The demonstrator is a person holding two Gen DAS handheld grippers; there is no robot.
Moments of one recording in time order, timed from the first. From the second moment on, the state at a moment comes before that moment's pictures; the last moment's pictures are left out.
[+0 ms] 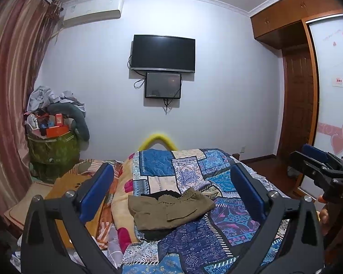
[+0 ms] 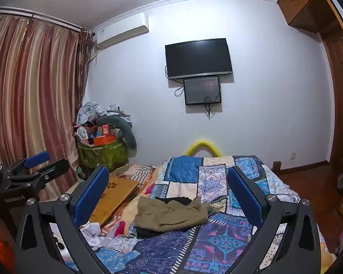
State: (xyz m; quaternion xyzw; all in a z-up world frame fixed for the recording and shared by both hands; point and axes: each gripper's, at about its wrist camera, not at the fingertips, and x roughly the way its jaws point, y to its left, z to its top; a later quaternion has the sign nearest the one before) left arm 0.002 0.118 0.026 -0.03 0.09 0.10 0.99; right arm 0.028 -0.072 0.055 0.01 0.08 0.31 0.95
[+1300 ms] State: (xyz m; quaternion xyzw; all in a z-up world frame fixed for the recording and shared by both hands) left arm 0.009 0.117 0.015 -0.03 0.10 0.08 0.99; right arm 0.030 -0.067 0.047 0.01 0.11 0.30 0.95
